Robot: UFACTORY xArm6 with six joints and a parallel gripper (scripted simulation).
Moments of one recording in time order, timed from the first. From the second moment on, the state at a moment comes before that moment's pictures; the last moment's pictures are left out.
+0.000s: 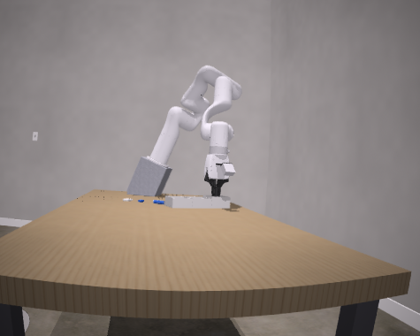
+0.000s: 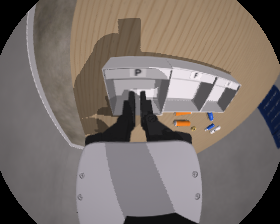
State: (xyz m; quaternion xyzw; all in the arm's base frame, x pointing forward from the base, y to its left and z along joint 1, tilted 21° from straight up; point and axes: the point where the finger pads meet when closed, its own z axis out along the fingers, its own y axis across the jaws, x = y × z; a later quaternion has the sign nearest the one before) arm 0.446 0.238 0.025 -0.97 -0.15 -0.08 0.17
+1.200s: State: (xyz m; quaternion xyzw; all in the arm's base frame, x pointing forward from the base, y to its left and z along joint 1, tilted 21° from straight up) arm 0.431 0.186 0.167 -0.97 -0.15 -0.08 0.16
